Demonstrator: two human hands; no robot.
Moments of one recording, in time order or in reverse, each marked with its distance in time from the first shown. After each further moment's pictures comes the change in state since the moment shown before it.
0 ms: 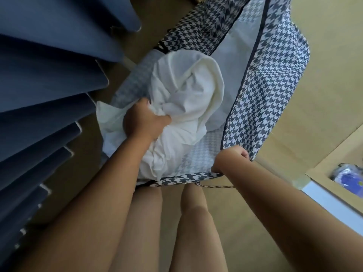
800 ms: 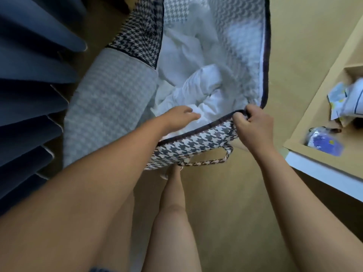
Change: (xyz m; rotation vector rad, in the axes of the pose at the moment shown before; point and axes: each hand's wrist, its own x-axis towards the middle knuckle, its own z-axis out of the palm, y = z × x) left_hand -0.081 0.132 0.108 0.091 -0.849 0.277; right_hand -0.042 0.138 0.140 1.592 1.243 0.097
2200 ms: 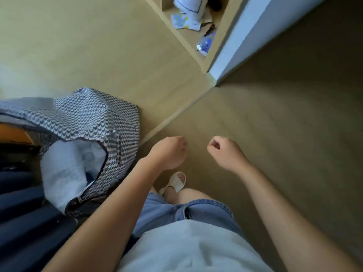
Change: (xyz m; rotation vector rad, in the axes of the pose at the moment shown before) left_hand -0.217 0.032 0.386 1.407 -0.204 0.452; right_hand -0.423 0.229 -0.079 0.646 0.089 0.625
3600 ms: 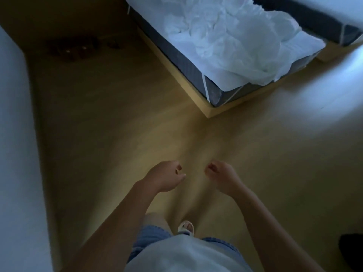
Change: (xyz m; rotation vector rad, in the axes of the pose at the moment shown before) left_hand 0.322 0.837 0.253 0.850 -0.548 0.910; right_hand -0.078 0.611 -0.455 0.754 0.980 0.793
